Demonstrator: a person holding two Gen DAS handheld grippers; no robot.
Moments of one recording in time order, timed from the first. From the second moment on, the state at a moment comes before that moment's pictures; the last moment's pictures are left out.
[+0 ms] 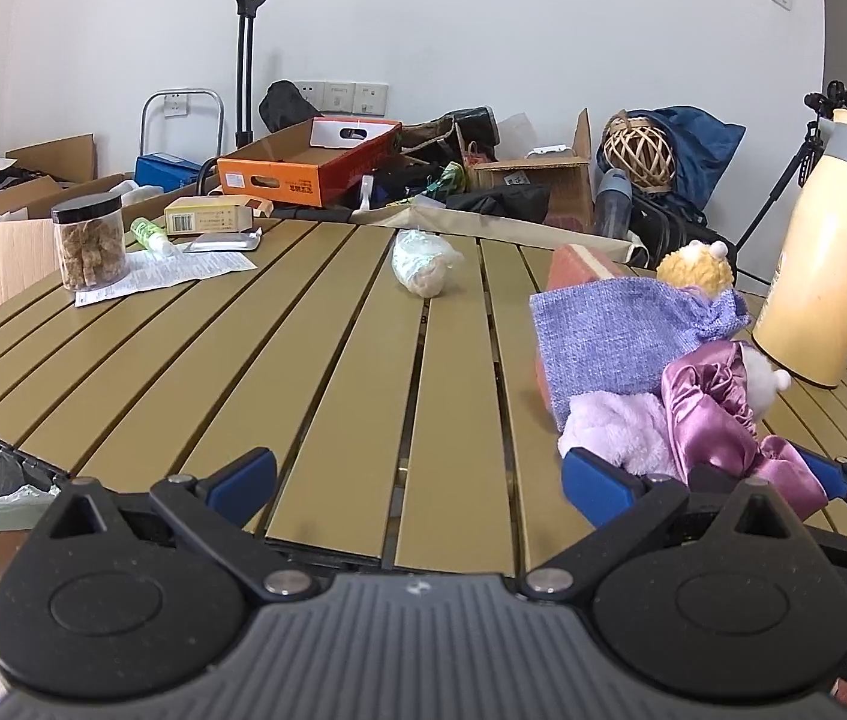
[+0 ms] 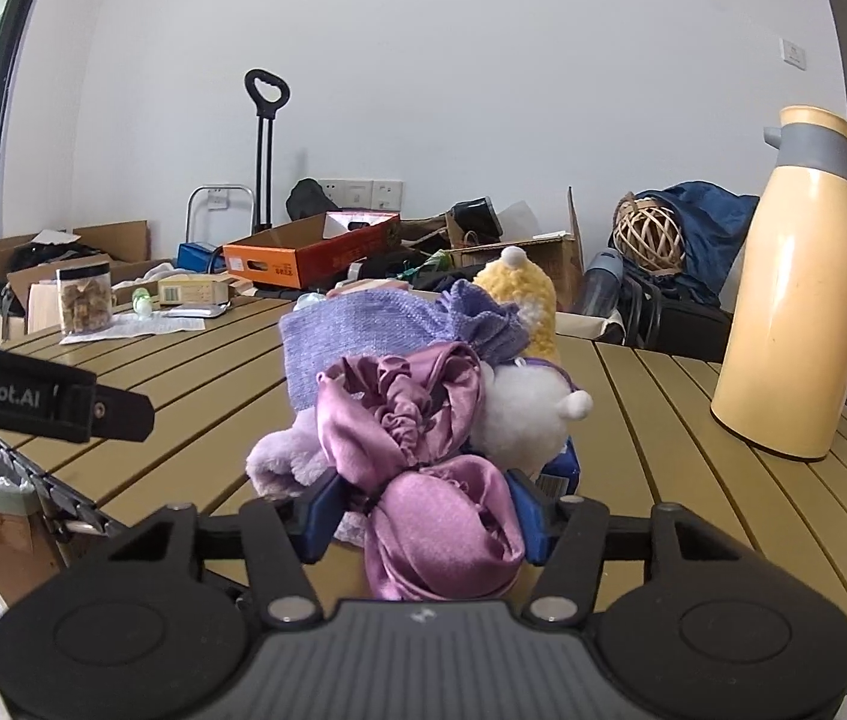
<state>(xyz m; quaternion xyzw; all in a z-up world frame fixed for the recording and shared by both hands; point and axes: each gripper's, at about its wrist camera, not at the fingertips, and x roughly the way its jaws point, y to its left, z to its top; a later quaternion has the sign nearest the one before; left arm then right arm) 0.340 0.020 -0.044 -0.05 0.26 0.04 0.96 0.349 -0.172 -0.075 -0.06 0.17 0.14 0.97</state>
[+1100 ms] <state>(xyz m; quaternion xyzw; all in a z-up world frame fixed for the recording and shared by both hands) 0.364 -0.030 -0.044 -0.05 0.26 0.01 0.96 0.315 -0.259 -0.045 0.02 0.09 0.09 0.99</state>
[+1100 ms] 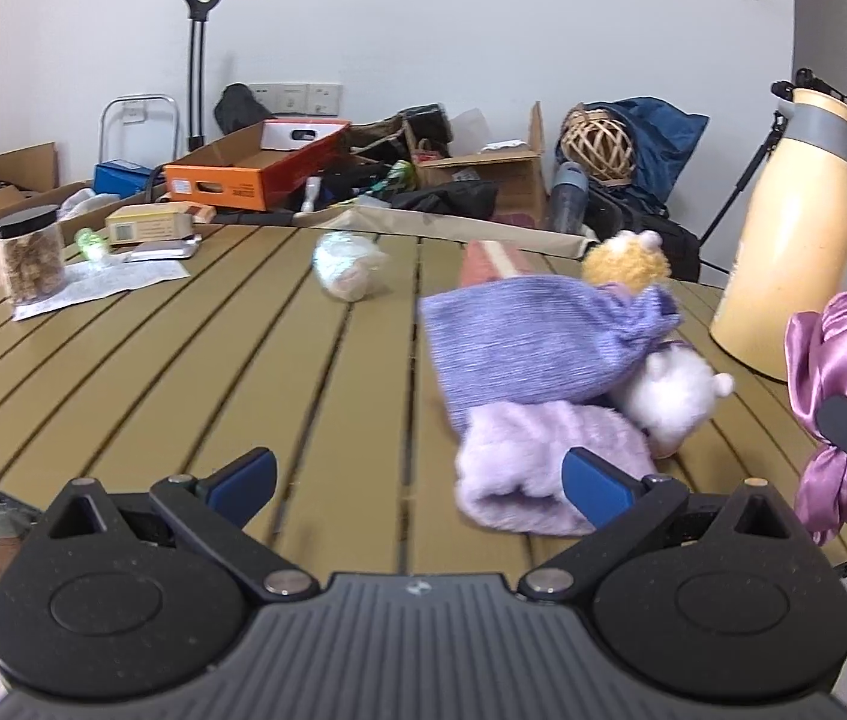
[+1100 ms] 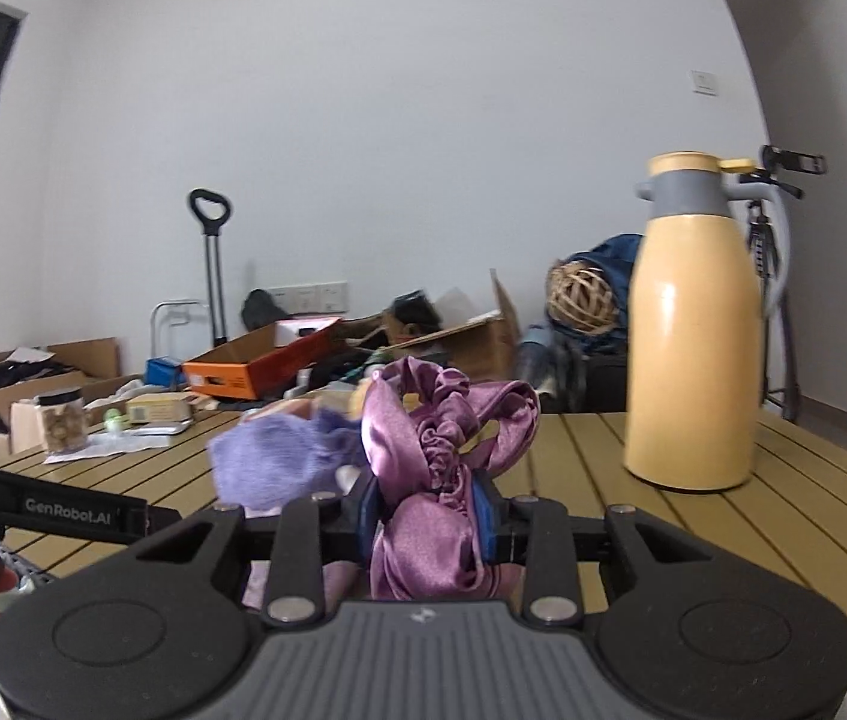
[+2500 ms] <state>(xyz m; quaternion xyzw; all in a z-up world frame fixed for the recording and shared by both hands) 0.415 -0.097 -0.087 -0.01 0.29 -0.02 0.96 0.320 -0.282 -0.052 0.03 0.12 0.06 0.99</state>
